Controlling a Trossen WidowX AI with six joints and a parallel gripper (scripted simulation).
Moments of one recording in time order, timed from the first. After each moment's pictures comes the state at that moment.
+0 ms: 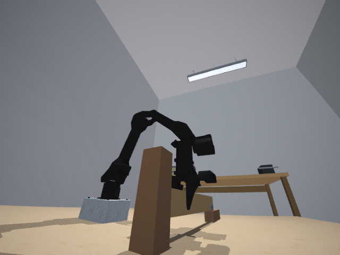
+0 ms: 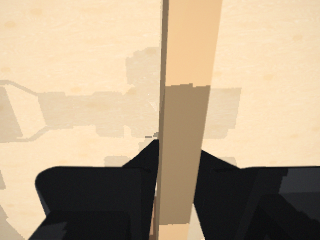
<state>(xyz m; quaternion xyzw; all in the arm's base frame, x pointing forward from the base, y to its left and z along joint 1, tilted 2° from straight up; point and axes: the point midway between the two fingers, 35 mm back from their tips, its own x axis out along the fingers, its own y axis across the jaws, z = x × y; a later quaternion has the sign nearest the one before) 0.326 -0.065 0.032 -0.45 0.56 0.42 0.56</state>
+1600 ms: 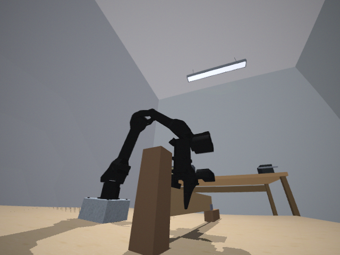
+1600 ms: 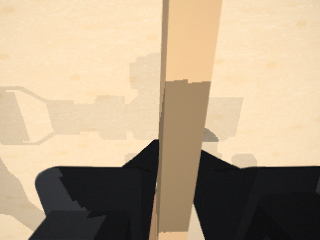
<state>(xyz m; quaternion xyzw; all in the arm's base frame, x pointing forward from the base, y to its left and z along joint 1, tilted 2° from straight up) 0.322 -0.079 0.034 -0.45 0.56 0.42 0.55</state>
